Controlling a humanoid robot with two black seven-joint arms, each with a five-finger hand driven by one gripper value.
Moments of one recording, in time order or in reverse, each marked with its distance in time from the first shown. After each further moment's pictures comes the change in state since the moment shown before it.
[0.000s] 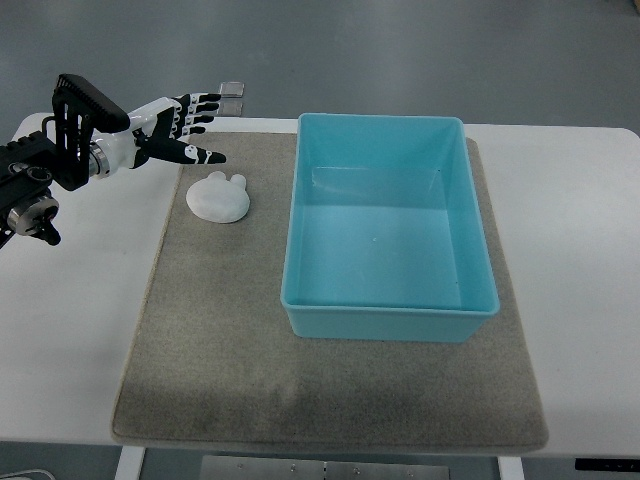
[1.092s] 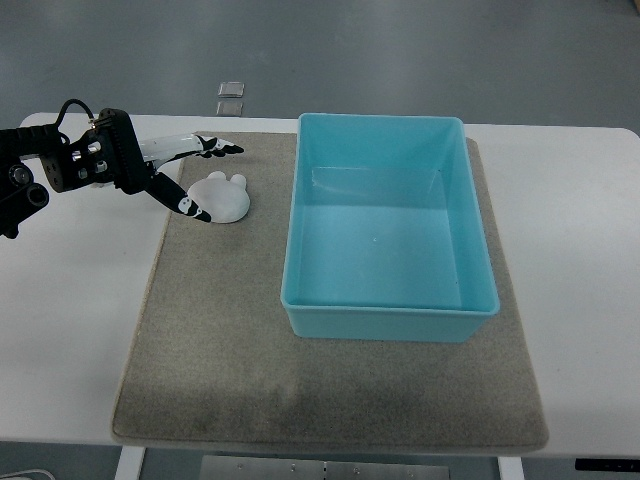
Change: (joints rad) left arm -0.022 0.102 0.009 -0.159 0.637 -0.027 -0.072; right arm 0.000 0.000 0.000 0.000 0.000 0.000 0.000
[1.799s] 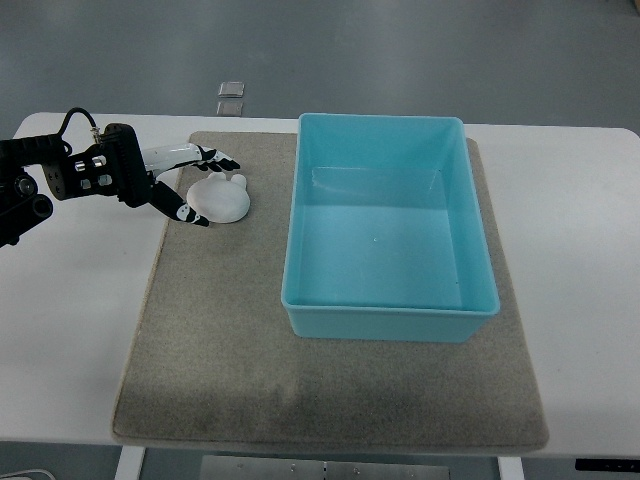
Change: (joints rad) left arm -0.001 -0.002 0.052 0.004 0.026 0.055 0.005; right arm 0.000 0.000 0.000 0.000 0.000 0.000 0.000
